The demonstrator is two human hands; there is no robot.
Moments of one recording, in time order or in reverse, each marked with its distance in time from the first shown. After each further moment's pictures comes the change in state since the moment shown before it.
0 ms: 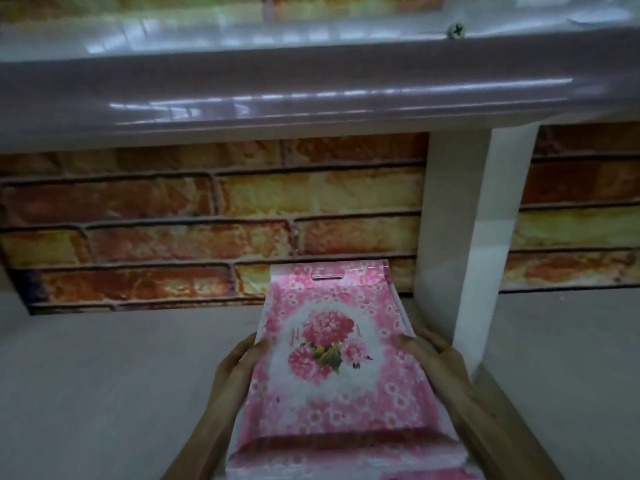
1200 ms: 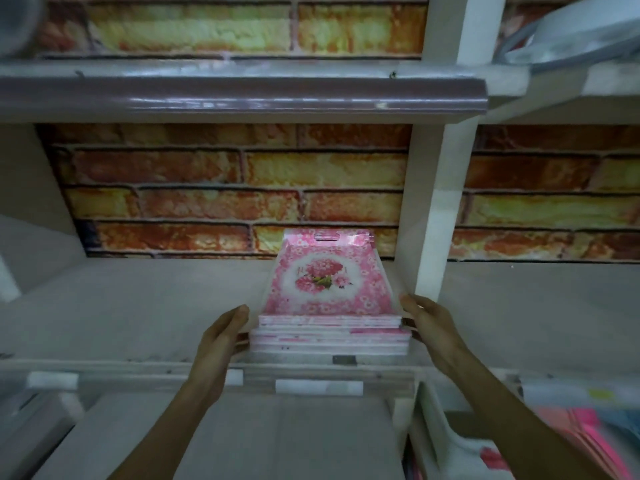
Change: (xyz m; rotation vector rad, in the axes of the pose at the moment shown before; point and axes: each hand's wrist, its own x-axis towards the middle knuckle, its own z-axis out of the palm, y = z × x) left_hand -0.128 -0.005 -0.050 0.050 0.083 0.075; right_hand -0.104 0.000 -0.043 -0.089 -0.084 -0.094
